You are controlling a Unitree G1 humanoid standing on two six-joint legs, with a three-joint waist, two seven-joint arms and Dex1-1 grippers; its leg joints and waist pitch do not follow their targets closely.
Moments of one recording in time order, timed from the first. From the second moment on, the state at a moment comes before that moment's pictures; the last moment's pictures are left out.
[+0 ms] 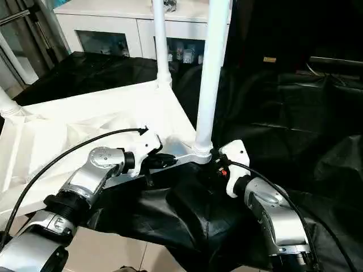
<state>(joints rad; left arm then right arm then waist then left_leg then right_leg) -0.63 0.15 -0.25 0.68 0.08 0.06 -0.93 -0.15 -0.29 0.02 0.01 0.19 0.40 0.66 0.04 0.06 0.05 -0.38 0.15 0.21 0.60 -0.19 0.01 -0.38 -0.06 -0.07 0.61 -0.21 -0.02</state>
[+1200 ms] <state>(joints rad) -0.63 0.15 -0.25 0.68 0.08 0.06 -0.93 -0.15 -0.29 0.02 0.01 0.19 0.40 0.66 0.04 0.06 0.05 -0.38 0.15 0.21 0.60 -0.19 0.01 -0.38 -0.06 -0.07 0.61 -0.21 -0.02</state>
